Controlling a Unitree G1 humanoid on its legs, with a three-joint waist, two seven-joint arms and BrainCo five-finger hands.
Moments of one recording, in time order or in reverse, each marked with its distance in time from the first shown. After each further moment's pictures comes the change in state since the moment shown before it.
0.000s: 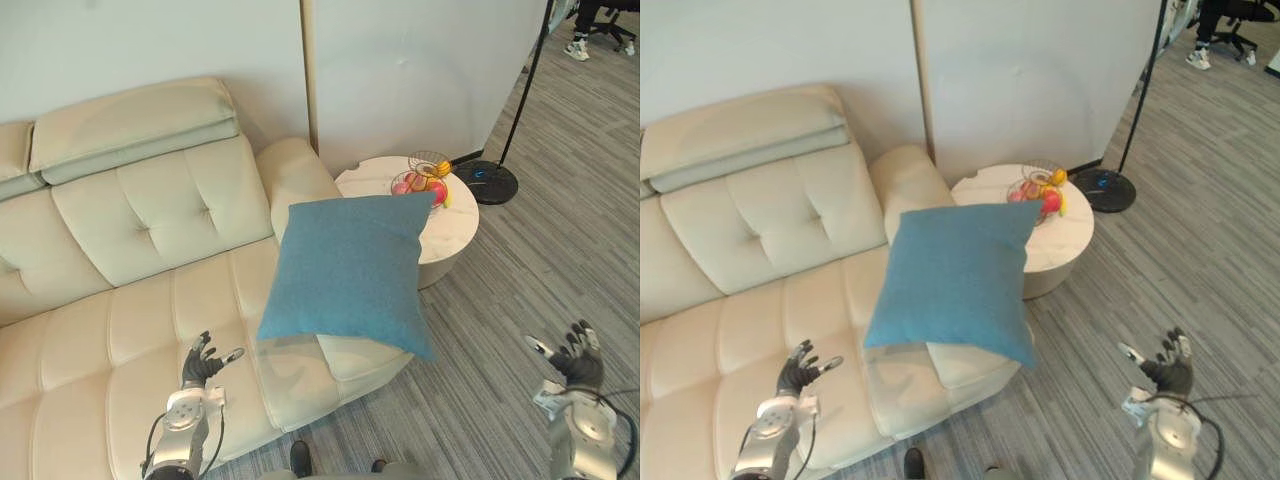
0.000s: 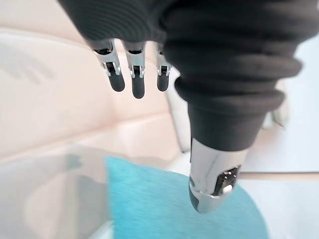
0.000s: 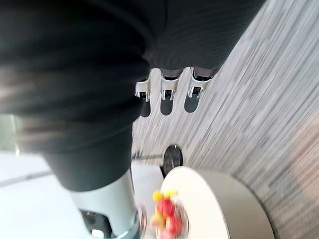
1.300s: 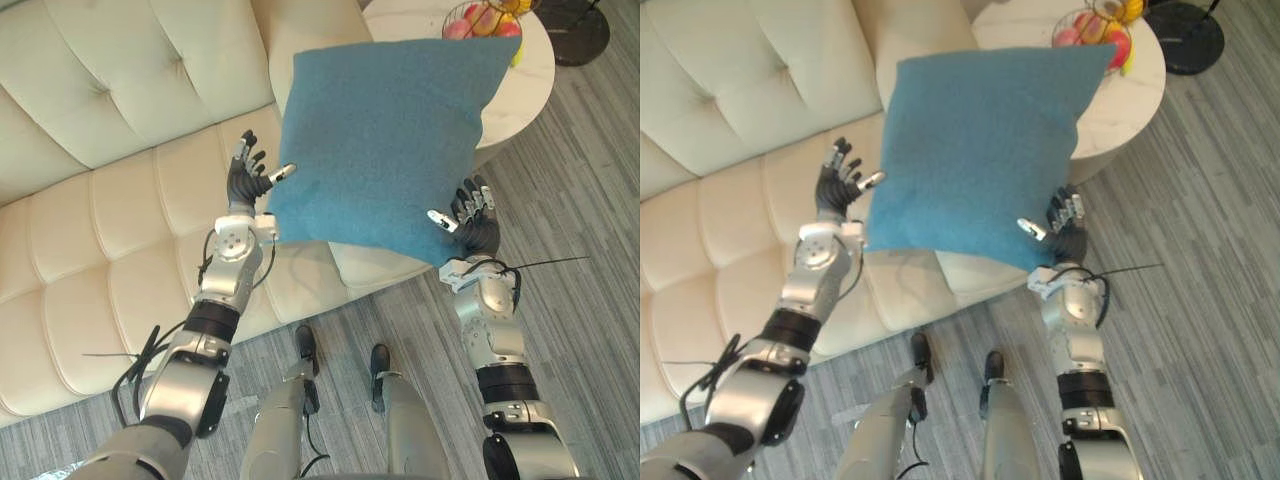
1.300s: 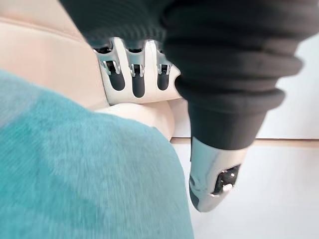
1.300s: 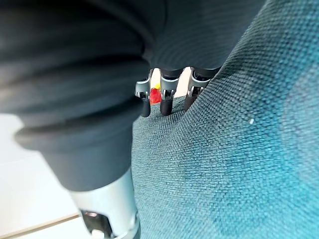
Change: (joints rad) left arm -0.778 0.030 -0.153 0.041 -0.152 -0.040 0.151; right arm -0.448 0.105 0.292 -0.116 0.161 -0.020 -0.089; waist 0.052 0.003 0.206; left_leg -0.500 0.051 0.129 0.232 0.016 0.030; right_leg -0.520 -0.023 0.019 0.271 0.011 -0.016
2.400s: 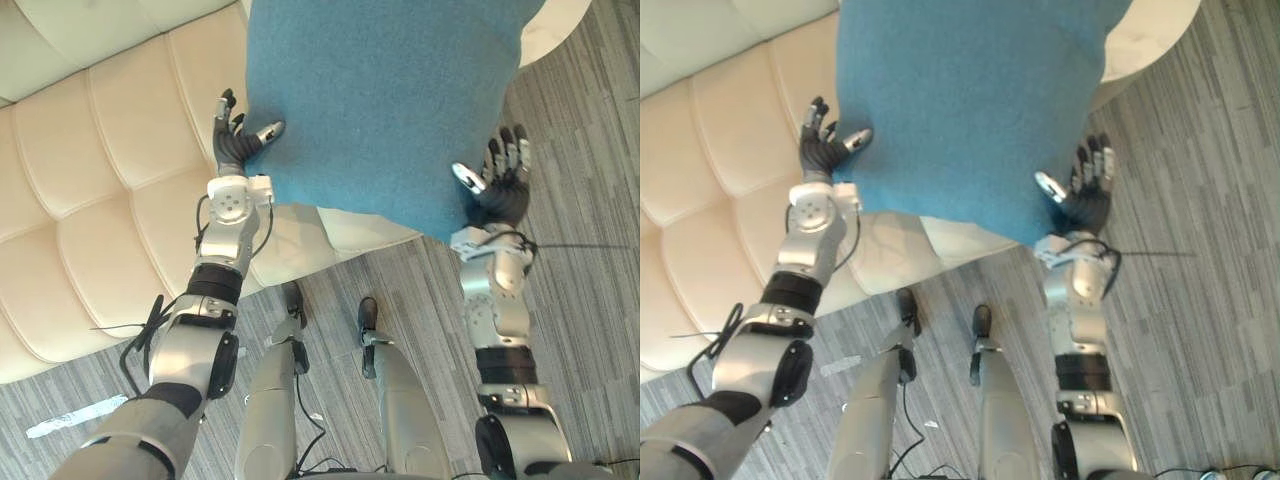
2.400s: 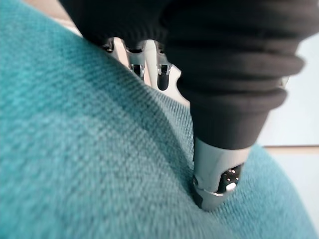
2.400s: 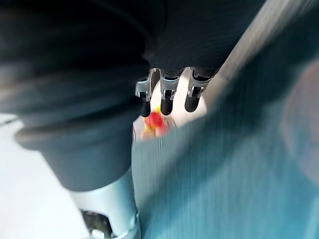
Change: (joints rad) left arm -0.151 -0.078 0.089 0.117 0.156 0.039 0.025; right arm -0.157 0.023 0.002 -0.048 -0.004 -0.040 -0.060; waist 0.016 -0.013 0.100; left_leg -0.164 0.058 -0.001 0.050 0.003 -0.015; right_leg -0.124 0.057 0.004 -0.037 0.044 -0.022
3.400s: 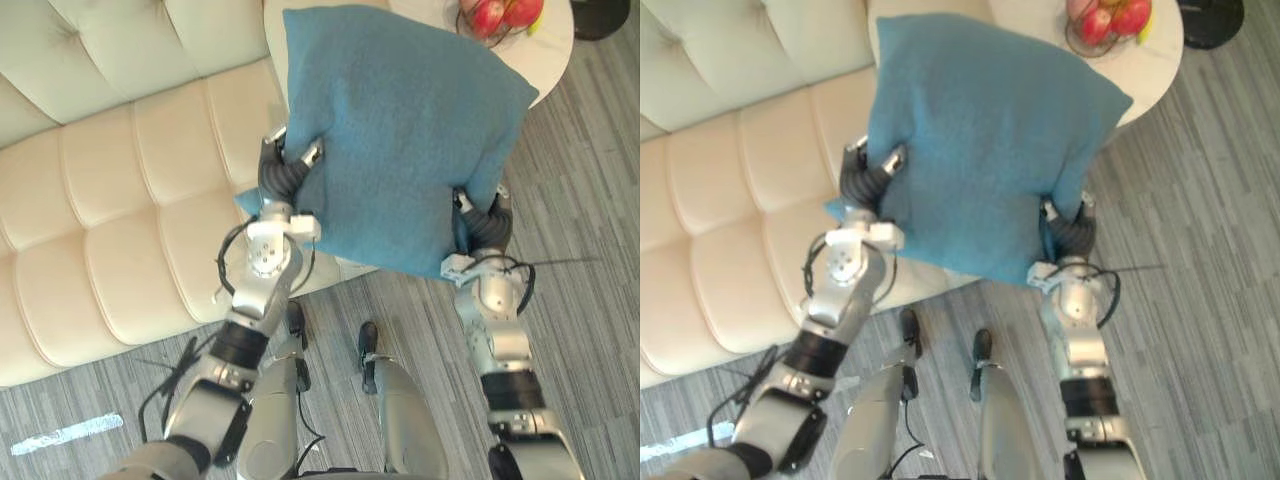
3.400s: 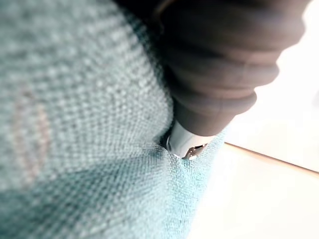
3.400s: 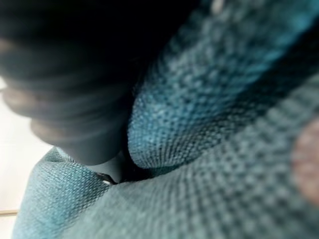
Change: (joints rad) left arm 0.510 -0.130 -0.270 -0.676 -0.198 -0.082 0.067; right arm 0.387 0.012 0.078 -0.291 -0.177 0.052 -0.111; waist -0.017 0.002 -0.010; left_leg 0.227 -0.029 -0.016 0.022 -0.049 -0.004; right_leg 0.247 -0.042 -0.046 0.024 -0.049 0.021
